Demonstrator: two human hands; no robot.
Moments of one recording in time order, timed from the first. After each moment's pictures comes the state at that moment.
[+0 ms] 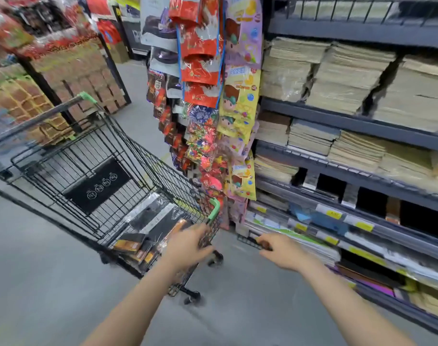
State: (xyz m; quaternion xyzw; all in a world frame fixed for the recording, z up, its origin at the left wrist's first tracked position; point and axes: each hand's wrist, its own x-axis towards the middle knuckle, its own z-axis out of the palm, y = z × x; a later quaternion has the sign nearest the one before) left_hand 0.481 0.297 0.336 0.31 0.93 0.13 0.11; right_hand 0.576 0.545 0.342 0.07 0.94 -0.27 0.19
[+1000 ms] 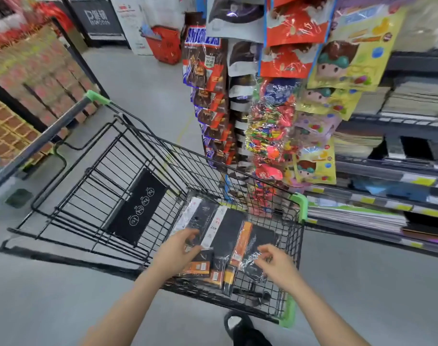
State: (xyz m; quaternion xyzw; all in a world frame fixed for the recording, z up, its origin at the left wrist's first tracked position) left_hand 0.234 0.035 0.280 0.28 0.91 0.19 0.24; right_hand 0.401 0.245 0.256 0.32 0.80 -0.50 0.13
